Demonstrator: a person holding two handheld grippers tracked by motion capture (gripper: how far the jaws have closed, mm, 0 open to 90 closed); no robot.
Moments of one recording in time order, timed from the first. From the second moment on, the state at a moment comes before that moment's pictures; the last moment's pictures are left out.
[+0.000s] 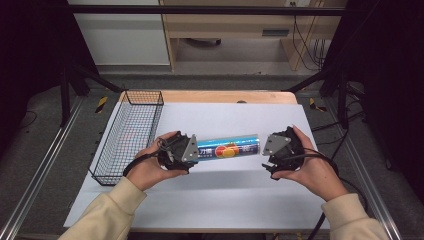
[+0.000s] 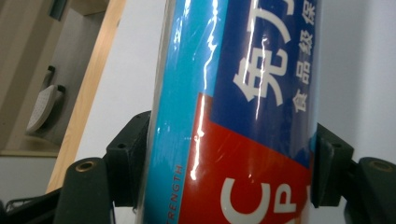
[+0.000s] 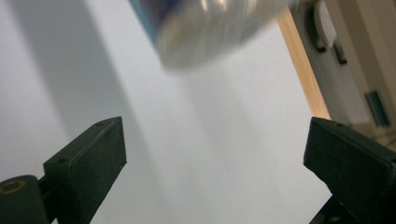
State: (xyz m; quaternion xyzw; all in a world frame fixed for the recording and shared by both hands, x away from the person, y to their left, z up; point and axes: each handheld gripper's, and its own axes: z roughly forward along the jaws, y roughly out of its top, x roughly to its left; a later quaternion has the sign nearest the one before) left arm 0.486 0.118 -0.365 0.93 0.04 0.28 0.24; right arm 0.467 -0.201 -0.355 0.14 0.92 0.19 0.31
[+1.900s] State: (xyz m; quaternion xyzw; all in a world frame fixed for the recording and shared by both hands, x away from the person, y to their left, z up) left arm 0.470 0.212 -0.263 0.87 0.30 0.36 0.17; right arm 0.449 -0.250 -0.447 0.54 0.68 0.35 0.35
